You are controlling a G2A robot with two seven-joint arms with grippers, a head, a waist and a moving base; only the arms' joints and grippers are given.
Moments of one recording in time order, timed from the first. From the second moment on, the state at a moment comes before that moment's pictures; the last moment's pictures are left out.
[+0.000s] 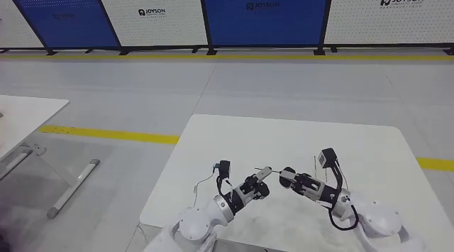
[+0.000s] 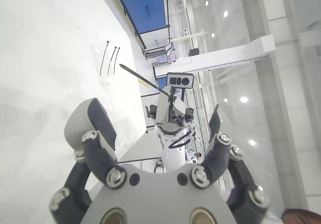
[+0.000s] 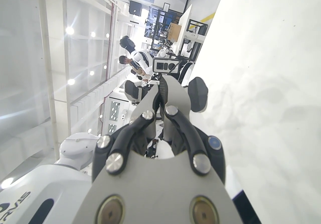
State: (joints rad) left arm 1.55 -1.19 -1.09 -1.76 -0.23 -0.09 -0.26; right arm -1.22 -1.08 1.02 -1.52 0.42 -0.16 0.75
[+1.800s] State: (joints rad) left arm 1.54 -1.19 -1.09 -1.73 -0.26 -0.20 -0.28; right arm -1.23 -1.08 1.02 -1.54 0.41 -0.14 0.73
